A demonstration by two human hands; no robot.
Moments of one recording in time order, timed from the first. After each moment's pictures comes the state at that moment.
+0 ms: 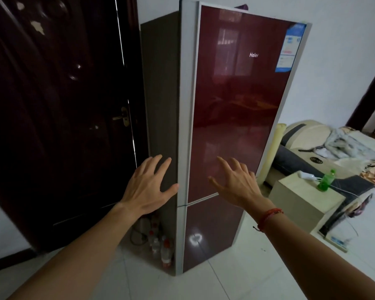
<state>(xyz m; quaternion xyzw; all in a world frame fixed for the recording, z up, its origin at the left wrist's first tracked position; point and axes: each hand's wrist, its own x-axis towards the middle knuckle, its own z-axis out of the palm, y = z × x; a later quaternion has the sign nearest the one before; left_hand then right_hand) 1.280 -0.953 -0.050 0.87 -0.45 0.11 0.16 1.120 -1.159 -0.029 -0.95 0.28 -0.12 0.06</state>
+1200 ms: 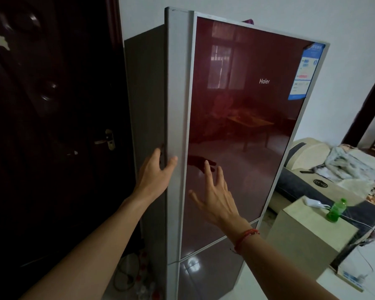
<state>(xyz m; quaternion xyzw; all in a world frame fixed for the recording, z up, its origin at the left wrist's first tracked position) 1.416 -1.132 0.026 0.80 -0.31 -0.03 0.51 1.290 -1.258 -0.025 -0.93 0.27 -0.19 0.17</state>
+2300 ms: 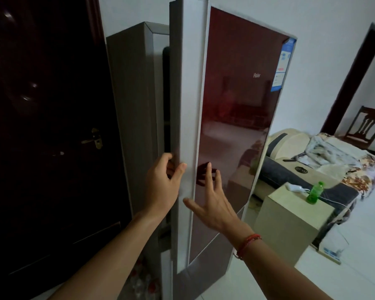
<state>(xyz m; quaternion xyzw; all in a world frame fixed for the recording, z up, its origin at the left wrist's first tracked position) 1.340 -1.124 0.012 0.70 -0.39 0.10 0.59 1.237 -1.240 -0.039 -0.91 0.25 -0.17 0.27</state>
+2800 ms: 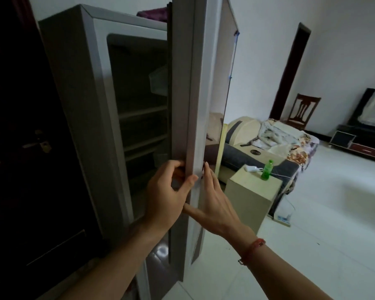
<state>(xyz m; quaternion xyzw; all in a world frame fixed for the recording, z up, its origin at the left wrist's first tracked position) 1.252 -1.134 -0.005 0.60 -0.53 0.06 0.60 1.141 -1.233 -0.041 -0.89 0.30 -0.25 0.23</state>
